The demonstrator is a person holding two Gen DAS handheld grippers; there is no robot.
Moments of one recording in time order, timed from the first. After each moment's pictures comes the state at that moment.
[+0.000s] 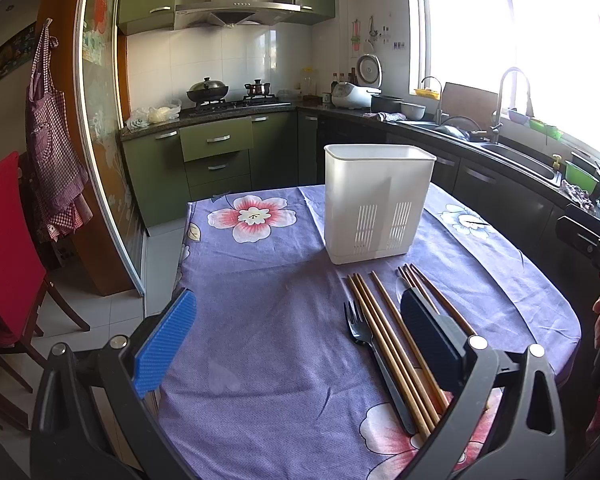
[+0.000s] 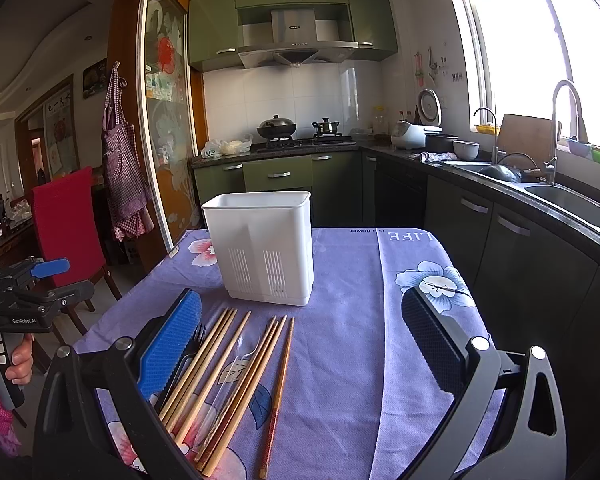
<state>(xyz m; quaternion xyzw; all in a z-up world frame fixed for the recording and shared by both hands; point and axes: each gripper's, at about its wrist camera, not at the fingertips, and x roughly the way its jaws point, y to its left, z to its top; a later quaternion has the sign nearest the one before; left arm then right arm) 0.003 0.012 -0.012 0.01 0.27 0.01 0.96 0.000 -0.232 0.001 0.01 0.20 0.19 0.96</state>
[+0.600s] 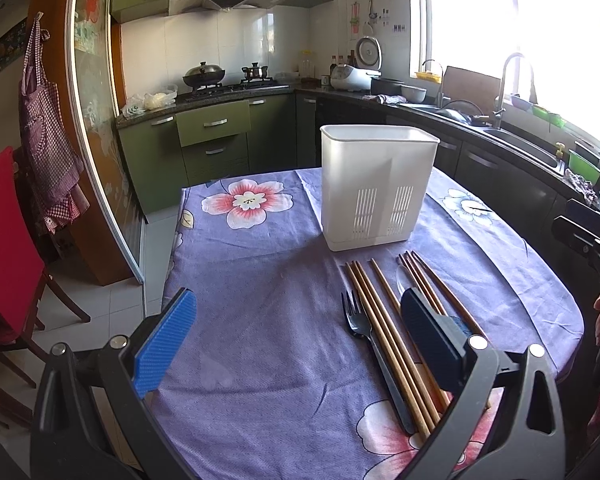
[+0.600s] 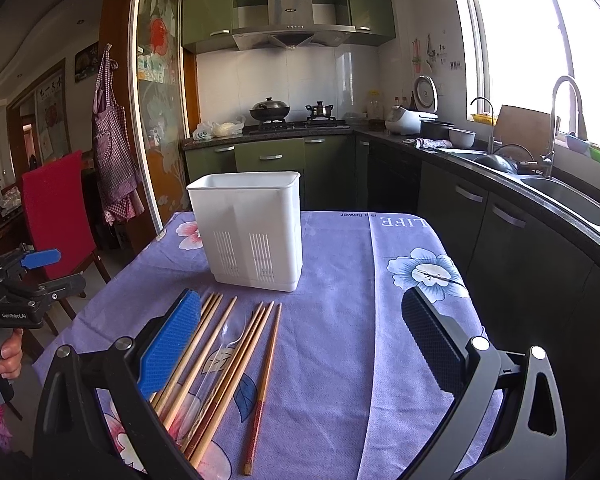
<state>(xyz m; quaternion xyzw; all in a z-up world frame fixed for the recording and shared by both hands) 0.025 0.006 -0.019 0.01 0.32 0.01 0.95 0.022 -0.229 -0.005 -0.02 0.24 0.17 0.96</state>
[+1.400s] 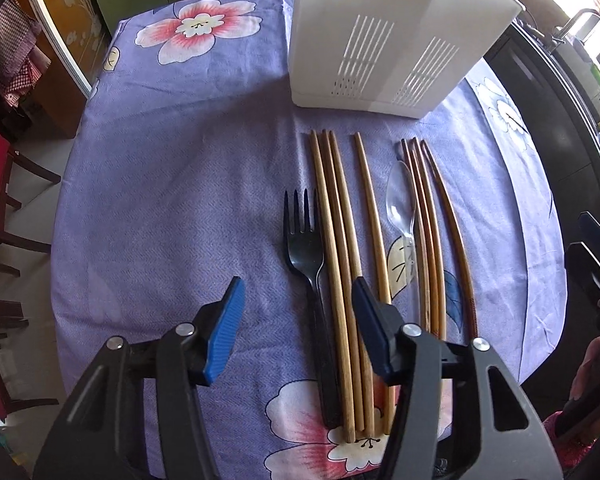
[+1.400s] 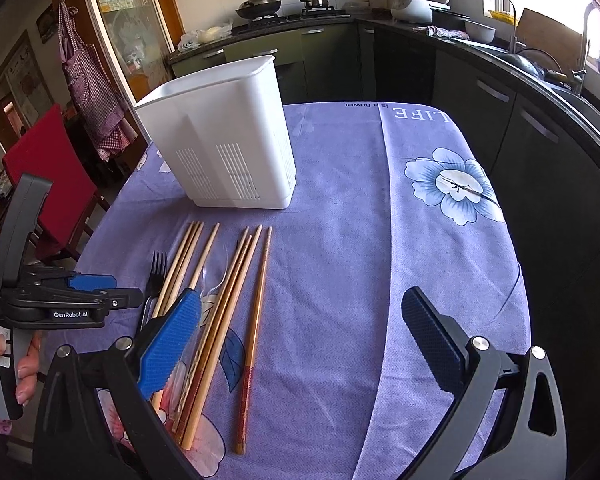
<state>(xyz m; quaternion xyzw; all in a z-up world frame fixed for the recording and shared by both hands) 0.122 -0.035 -0.092 -0.07 0.61 0.01 0.79 0.101 -0.224 -0.042 0.01 0.44 0.19 0.88</state>
